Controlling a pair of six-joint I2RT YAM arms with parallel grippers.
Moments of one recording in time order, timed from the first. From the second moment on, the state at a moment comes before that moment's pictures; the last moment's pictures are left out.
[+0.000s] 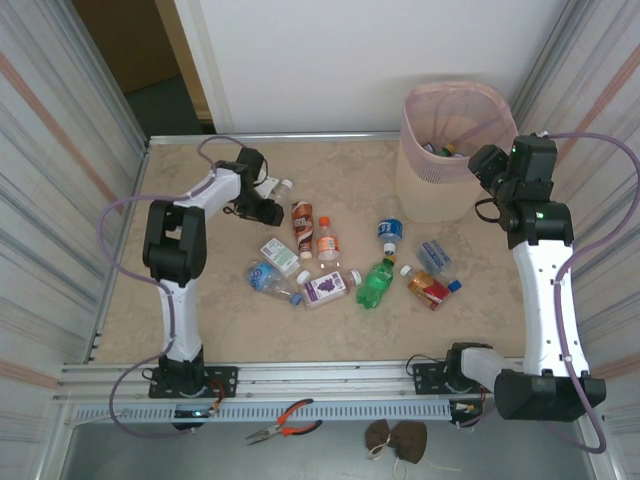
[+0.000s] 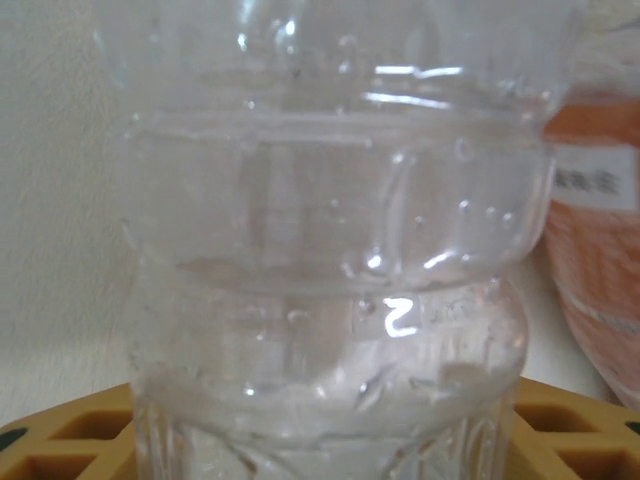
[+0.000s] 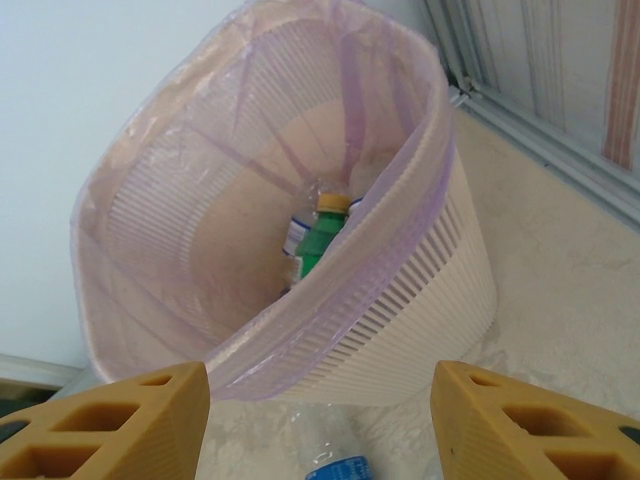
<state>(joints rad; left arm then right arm) -0.27 2.07 1.62 -0.86 0.19 0.11 -0.04 1.12 1.38 -0.74 0.10 0.67</state>
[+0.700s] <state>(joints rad) -0.40 1.41 1.24 -0.54 0.56 0.04 0.11 1.02 1.26 -0.42 -0.48 0.64</state>
